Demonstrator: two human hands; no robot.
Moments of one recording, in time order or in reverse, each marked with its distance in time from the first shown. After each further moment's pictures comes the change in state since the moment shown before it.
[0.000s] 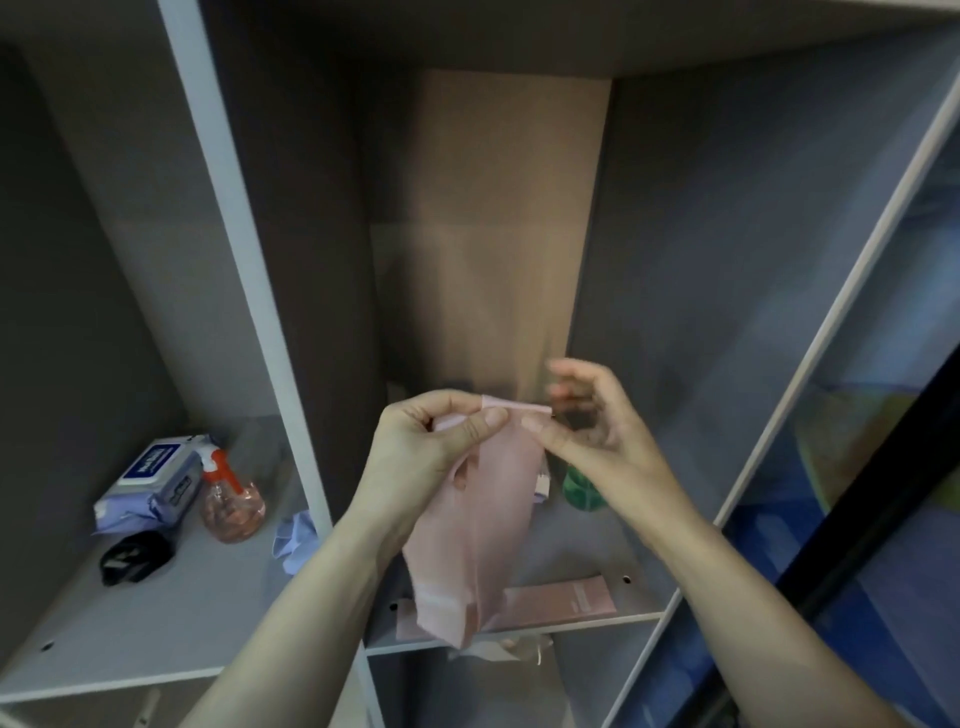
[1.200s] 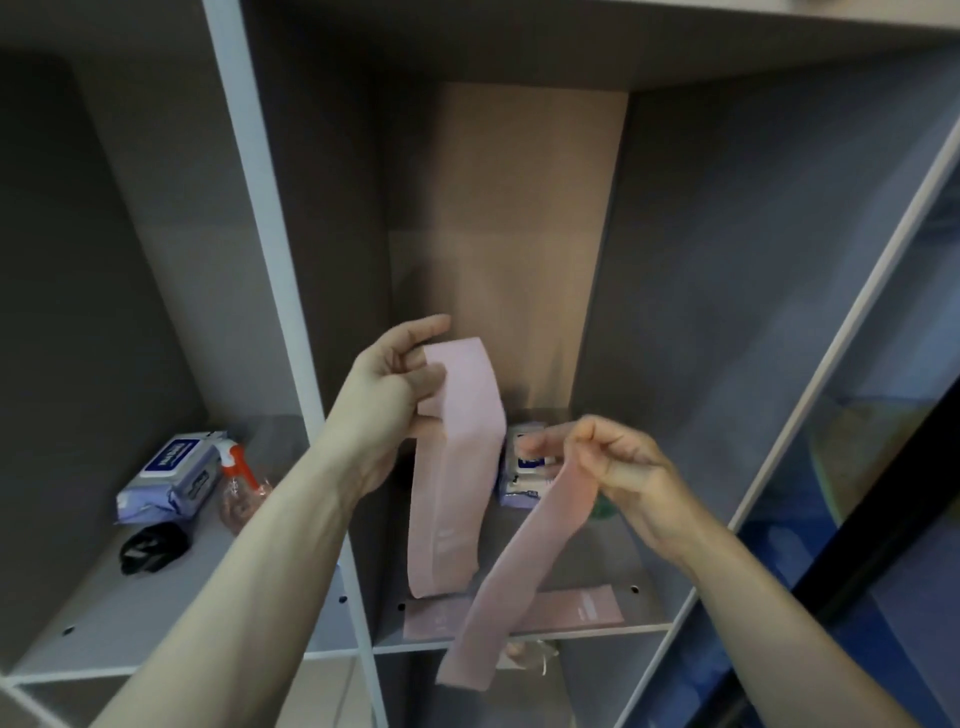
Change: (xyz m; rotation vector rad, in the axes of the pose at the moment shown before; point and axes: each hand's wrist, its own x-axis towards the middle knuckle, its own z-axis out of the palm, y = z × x) left_hand 0.023 0.027 -0.031 -0.103 -0.001 -0.035; right_hand -0.005 0.010 -0.014 0.284 -0.374 -0.023
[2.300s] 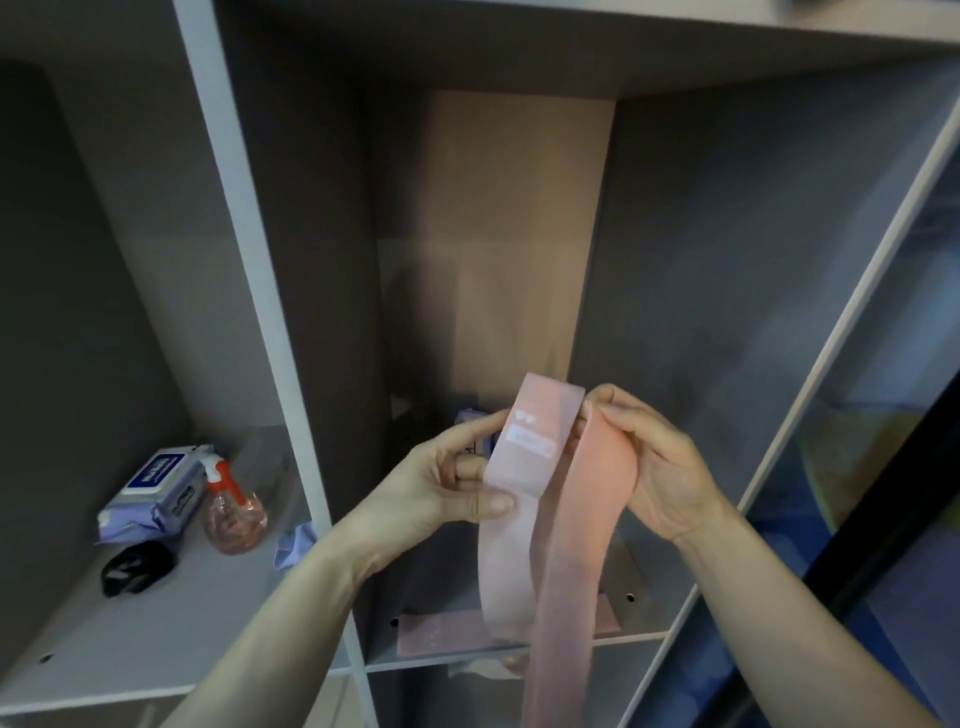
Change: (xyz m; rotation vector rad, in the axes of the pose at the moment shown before) left_hand -0.014 -0.051 0.004 -0.012 -0.509 -0.133; right_hand 0.021 -0.003 -0.023 0.404 0.141 0.062
